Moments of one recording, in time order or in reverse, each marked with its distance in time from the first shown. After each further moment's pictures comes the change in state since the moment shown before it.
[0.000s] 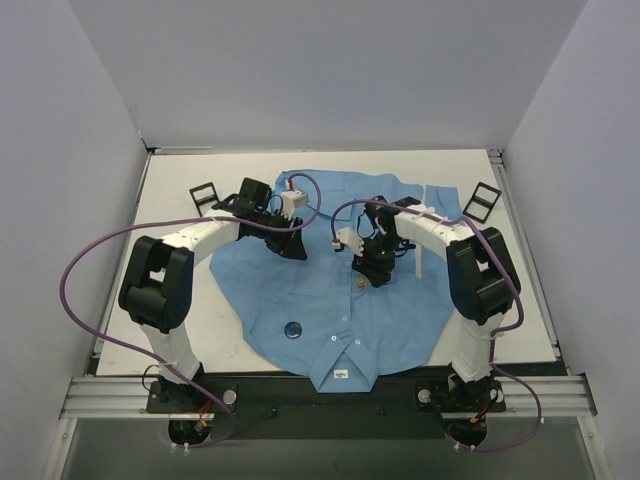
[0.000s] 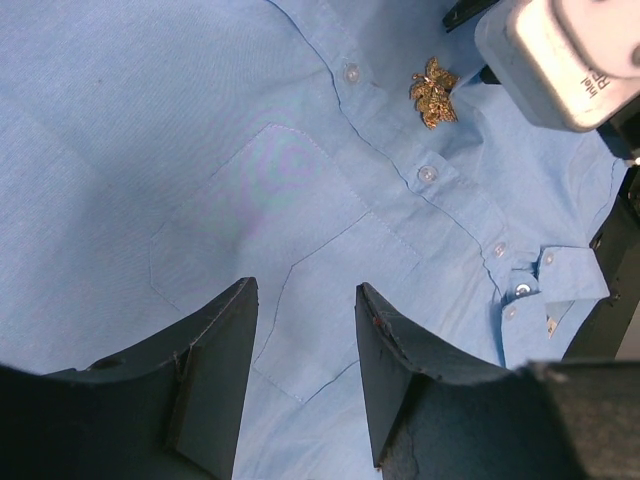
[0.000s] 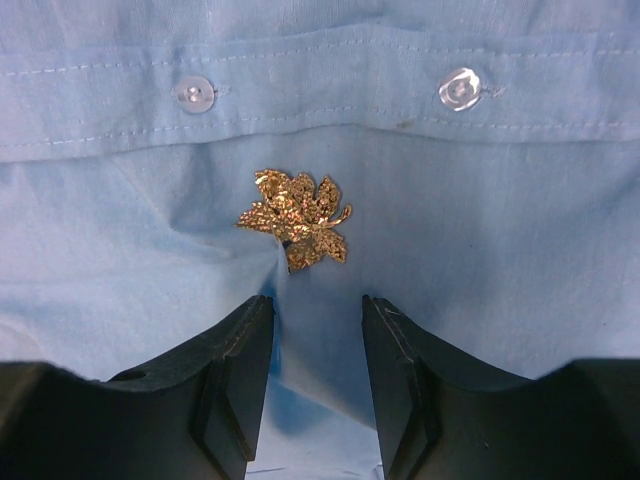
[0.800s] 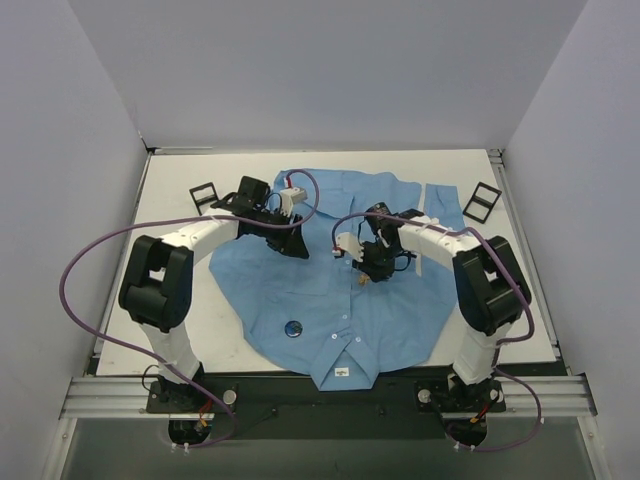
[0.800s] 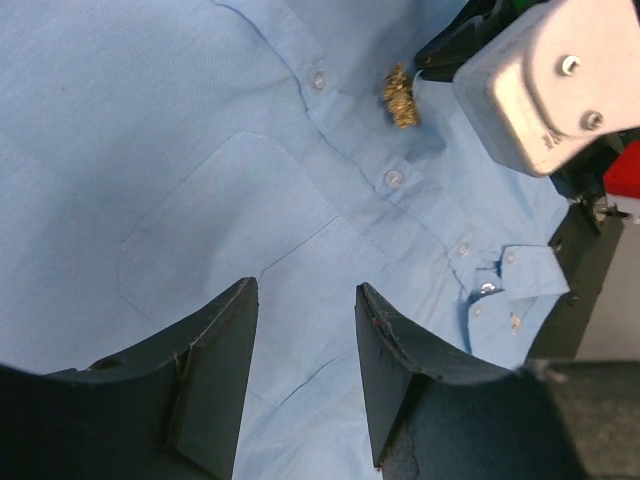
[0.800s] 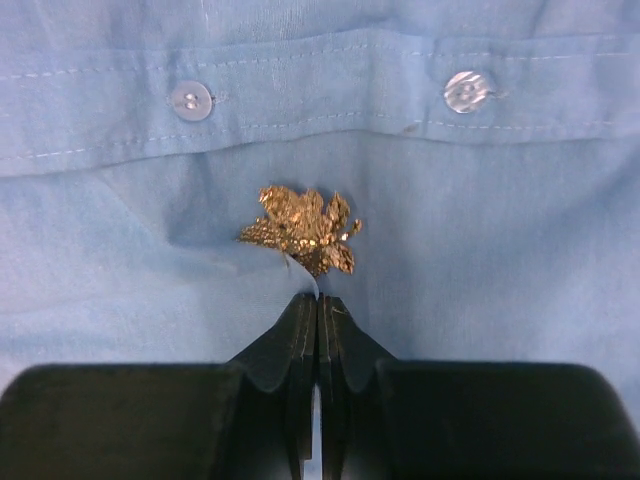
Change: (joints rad) left arm 0.010 0.002 0.005 0.005 0.051 -0.039; right arm 0.030 -0.059 -0.111 0.153 0.050 0.000
